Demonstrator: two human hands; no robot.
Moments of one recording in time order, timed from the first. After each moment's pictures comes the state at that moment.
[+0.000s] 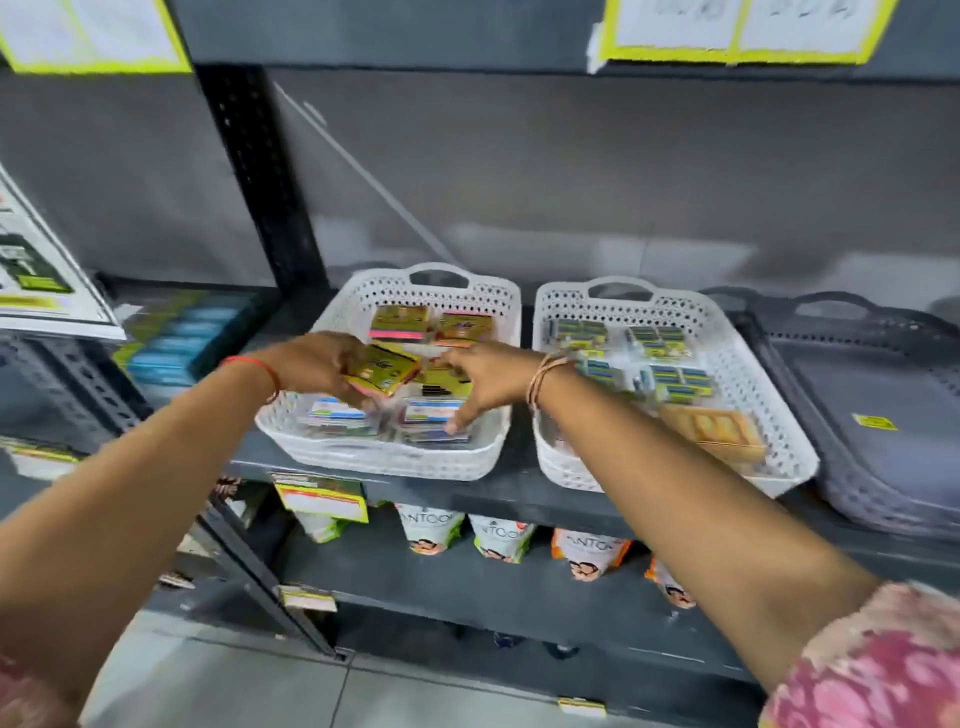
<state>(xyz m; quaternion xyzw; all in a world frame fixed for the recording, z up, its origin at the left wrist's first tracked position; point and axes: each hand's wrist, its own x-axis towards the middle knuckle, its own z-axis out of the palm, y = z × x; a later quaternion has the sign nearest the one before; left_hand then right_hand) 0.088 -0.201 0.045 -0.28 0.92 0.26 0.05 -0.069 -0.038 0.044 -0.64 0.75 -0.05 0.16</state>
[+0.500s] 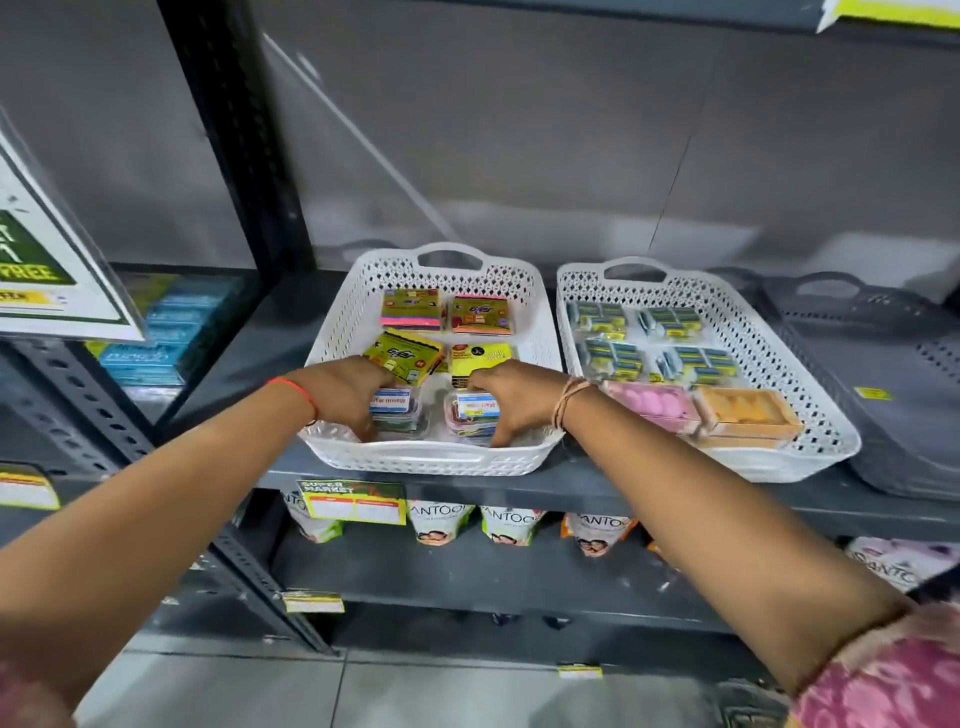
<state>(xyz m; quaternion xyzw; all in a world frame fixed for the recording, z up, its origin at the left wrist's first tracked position) 0.085 -0.238 -0.005 -0.13 0.97 0.07 0.16 -0.048 -0.065 0.003 -0.60 0.79 0.03 0.15</state>
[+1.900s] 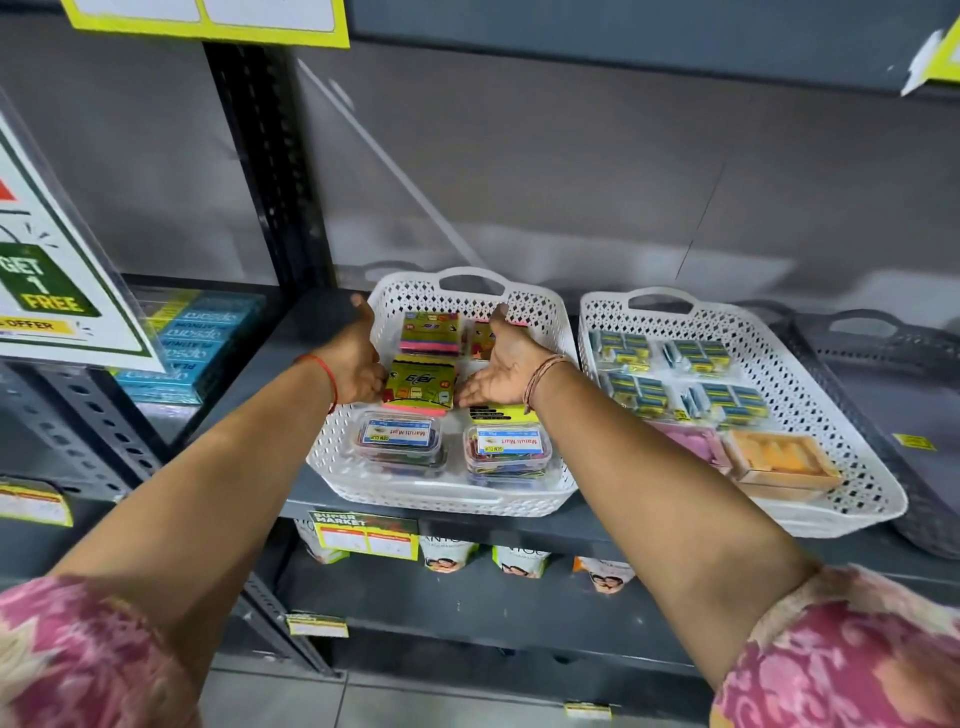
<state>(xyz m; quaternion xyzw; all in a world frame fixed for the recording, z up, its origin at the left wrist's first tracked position) 0.053 -0.262 0.019 -0.42 0.56 0.71 0.00 -0.073 -0.144 0.013 0.00 0.56 -0.59 0.58</state>
